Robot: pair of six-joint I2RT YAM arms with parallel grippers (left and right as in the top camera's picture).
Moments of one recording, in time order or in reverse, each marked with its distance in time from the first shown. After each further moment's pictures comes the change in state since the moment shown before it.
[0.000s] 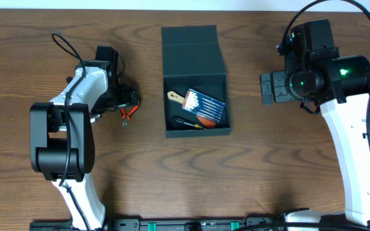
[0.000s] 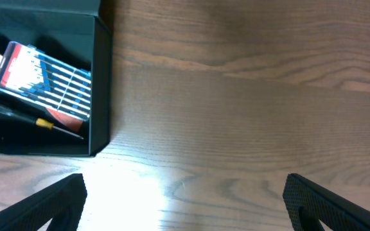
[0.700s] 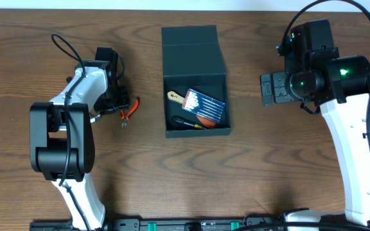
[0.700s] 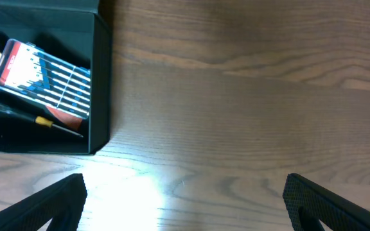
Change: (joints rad) left arm 0.000 0.002 0.000 -0.037 -0.003 -0.007; right arm 0.000 0.000 0.000 -0.006 0.000 0.000
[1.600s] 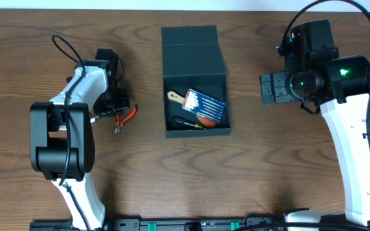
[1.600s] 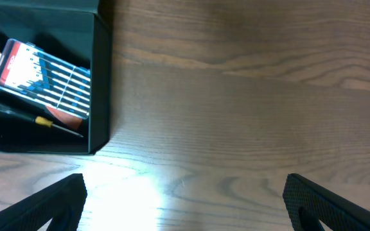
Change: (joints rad) left arm 0.001 -0.005 0.011 -0.085 0.013 0.001; right arm 0.000 0.000 0.000 0.000 0.001 0.000
